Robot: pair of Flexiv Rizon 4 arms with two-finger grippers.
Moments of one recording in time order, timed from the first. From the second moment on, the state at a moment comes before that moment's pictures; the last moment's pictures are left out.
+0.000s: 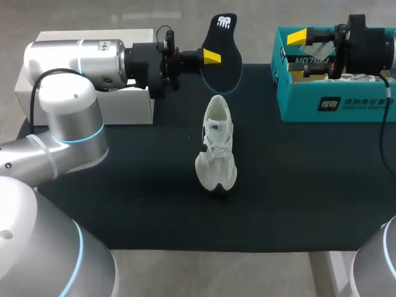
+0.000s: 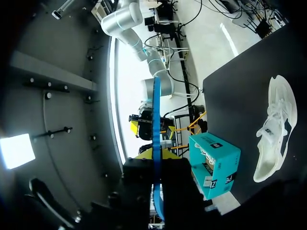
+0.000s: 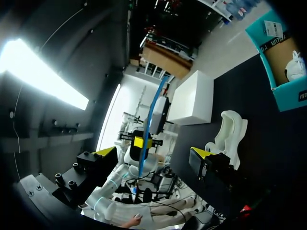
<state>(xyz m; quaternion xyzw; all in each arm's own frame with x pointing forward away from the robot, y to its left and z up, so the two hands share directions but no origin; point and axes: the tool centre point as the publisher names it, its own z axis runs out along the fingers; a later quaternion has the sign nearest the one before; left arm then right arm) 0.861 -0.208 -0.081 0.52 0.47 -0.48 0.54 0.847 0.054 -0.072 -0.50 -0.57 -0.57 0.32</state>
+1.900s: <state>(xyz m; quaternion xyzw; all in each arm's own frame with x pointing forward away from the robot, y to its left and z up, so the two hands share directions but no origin) 0.861 -0.196 -0.065 0.05 0.72 -0.69 0.00 0.846 0.054 -0.072 -0.50 -0.57 -0.57 0.32</state>
